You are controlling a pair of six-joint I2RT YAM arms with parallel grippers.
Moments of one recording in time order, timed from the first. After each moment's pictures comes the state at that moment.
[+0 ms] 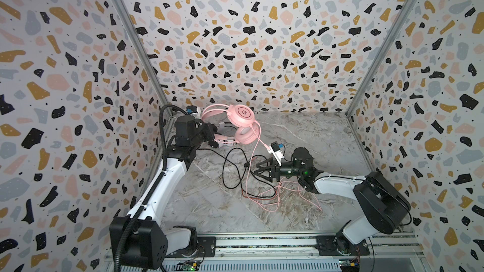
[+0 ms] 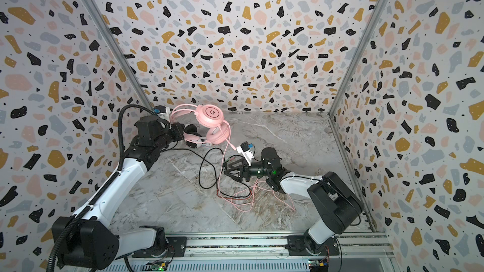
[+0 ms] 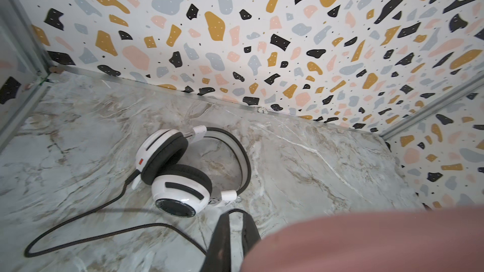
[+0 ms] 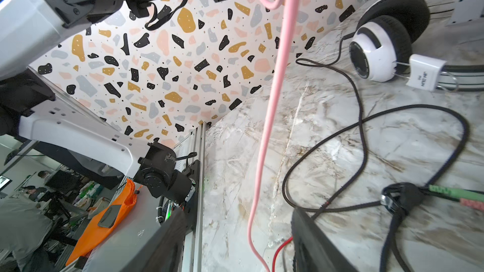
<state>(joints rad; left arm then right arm) -0.11 1.26 1.07 -0.21 0.18 -0.36 0.69 1.59 0.67 0.78 -0.86 0.50</state>
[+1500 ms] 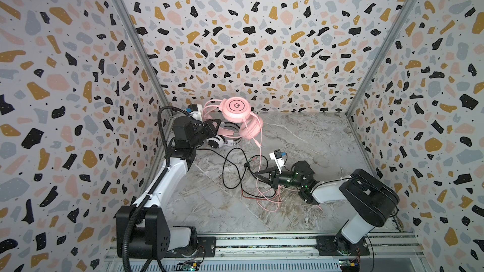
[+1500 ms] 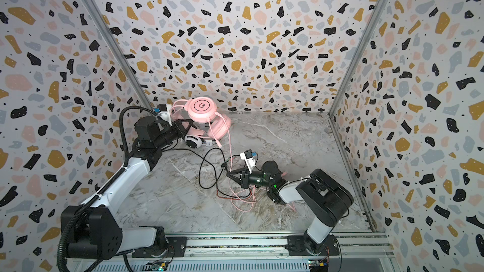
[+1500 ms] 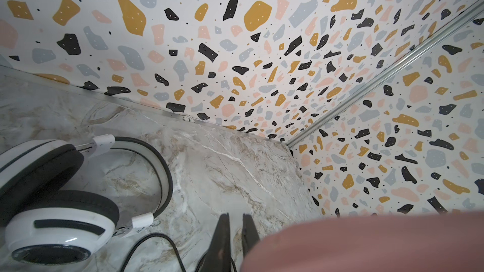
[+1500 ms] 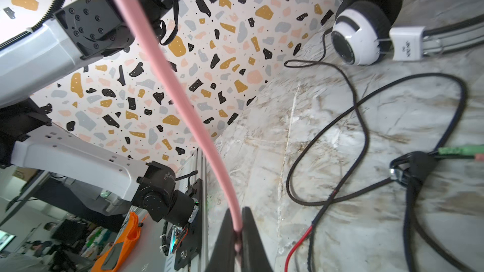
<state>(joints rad) -0.06 1.31 0.99 0.12 0.52 -0.62 0.73 1.61 0.50 1.07 -0.68 0.67</state>
